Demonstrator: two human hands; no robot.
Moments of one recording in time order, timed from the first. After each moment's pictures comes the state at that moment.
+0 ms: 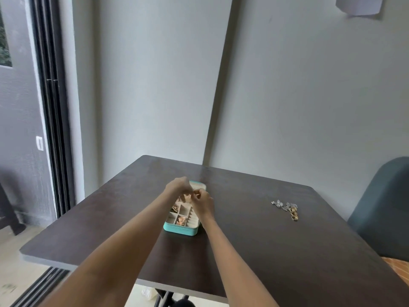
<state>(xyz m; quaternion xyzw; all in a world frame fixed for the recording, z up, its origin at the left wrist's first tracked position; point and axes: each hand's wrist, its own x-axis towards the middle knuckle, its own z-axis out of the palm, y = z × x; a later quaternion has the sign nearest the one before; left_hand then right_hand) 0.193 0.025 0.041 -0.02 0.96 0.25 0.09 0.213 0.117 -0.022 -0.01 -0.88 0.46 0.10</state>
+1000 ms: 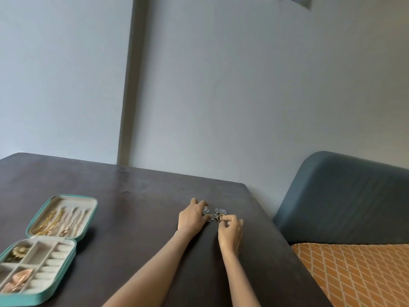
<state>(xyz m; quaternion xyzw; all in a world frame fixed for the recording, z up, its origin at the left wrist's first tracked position) 0.102 0.332 -0.062 0.18 0.92 0.35 -0.08 0.176 0.425 -0.057 -0.29 -0.84 0.36 0.28</state>
